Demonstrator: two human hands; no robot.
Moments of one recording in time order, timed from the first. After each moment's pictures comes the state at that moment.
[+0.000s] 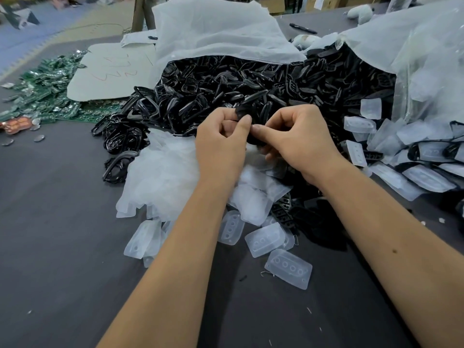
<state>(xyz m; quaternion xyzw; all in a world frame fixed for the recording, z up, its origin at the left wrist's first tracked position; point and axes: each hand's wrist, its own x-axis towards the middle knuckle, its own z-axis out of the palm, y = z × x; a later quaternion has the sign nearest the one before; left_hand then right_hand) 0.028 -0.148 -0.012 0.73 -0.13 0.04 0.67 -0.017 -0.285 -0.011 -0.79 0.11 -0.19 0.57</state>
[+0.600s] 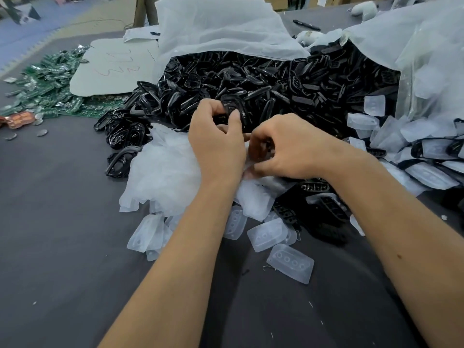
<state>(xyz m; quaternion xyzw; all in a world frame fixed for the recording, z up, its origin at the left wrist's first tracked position) 0.026 -0.148 -0.013 0.75 -0.10 0.19 0.62 -0.028 -0.277 0.021 -0.97 -0.04 -0.01 0.23</state>
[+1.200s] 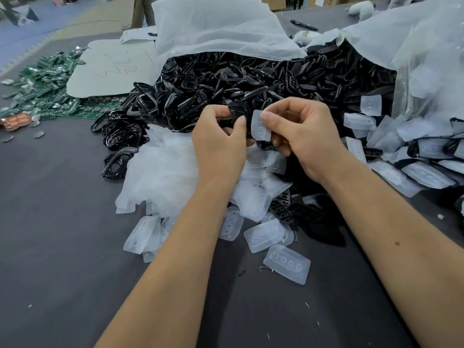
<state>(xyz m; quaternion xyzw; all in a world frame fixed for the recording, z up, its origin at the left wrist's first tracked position) 0.024 -0.149 -0.012 0.74 -0.11 0.10 0.65 -0.024 -0.291 -0.010 -0.72 0.05 -0.20 0.66</state>
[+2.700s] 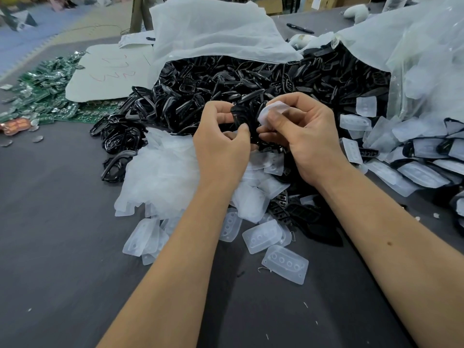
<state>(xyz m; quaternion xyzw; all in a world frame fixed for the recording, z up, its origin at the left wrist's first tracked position) 0.018 -0.151 -0.010 0.74 -0.14 0.08 0.66 -0.028 -0.289 -0.014 -0.65 0.02 -0.26 0.72</state>
